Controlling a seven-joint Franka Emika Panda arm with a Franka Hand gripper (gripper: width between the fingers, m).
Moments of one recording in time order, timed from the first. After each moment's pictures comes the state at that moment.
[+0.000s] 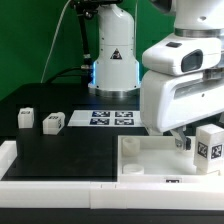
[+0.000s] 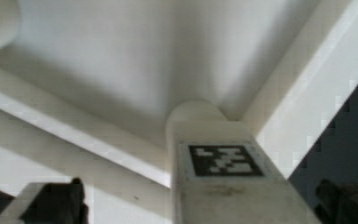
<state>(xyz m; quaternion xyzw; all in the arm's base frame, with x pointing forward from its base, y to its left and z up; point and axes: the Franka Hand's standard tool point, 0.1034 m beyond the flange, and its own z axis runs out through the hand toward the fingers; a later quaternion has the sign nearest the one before) 0.623 0.110 0.075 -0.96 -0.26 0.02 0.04</state>
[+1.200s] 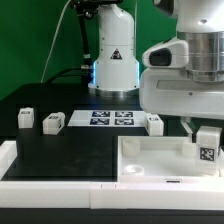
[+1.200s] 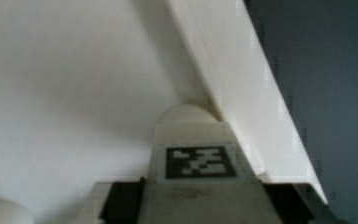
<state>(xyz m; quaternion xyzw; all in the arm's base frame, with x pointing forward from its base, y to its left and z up) 0.625 0.120 0.073 -0.96 0.26 0.04 0.05</state>
